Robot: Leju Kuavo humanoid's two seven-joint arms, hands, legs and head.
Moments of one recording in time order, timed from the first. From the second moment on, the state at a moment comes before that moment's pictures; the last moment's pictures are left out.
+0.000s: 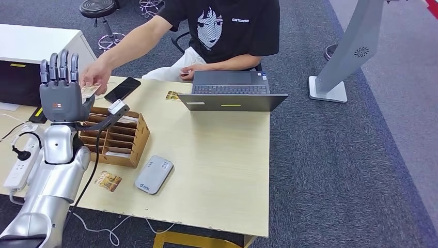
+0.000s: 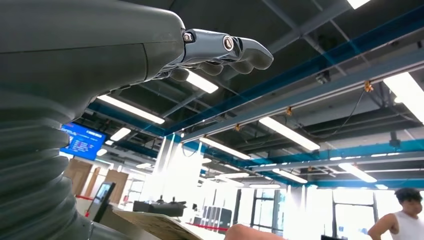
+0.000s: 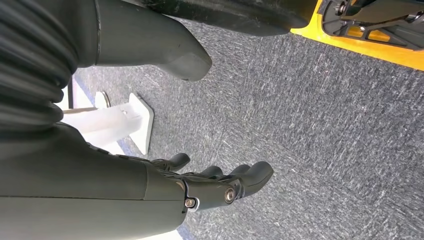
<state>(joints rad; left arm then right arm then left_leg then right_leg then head) -0.58 0.25 -0.06 -1.06 -1.51 0.70 0.10 -0.10 0.09 0.95 -0.13 -0.42 -0.42 0.20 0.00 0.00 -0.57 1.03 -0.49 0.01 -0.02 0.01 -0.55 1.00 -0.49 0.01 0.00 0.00</state>
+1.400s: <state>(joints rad) -0.49 0.16 0.02 -1.28 -1.32 0.70 -0.22 -0.10 0.09 0.96 -0.13 -0.44 -0.42 0.19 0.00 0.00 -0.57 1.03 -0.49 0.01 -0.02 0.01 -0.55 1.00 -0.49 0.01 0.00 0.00</state>
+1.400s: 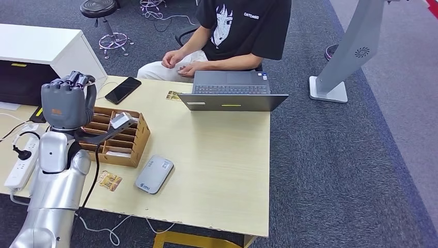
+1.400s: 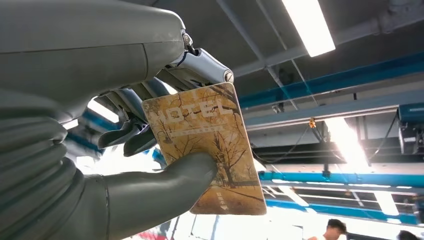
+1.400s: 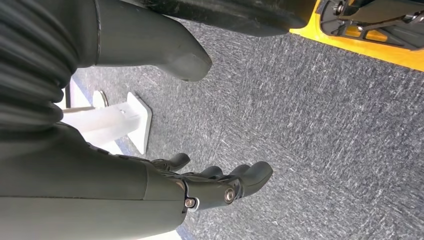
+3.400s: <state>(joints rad) 0.10 0.22 -0.38 -1.49 -1.43 0.69 0.08 -0.08 0.10 0.97 -0.13 -0.52 -0.43 0.19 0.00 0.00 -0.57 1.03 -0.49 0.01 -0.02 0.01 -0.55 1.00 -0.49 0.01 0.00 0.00</state>
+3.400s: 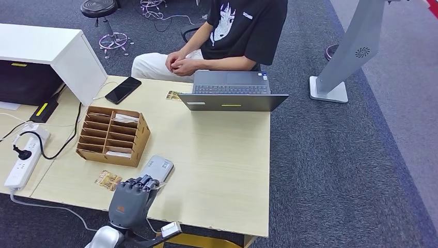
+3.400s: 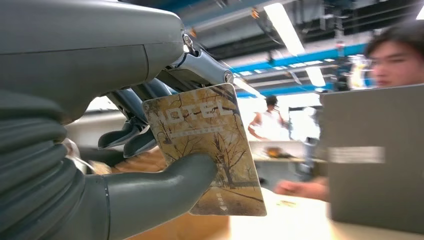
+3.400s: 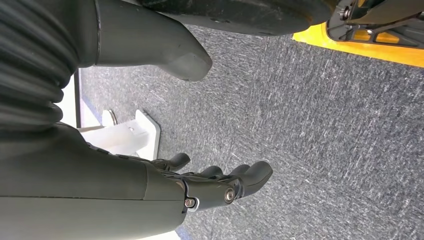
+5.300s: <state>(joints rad) 0.07 0.18 -0.13 -1.54 -1.51 0.69 0.11 -0.08 0.10 0.99 -0.13 -0.59 -0.47 0.16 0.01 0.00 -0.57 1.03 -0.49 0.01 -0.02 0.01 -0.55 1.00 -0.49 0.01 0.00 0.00</state>
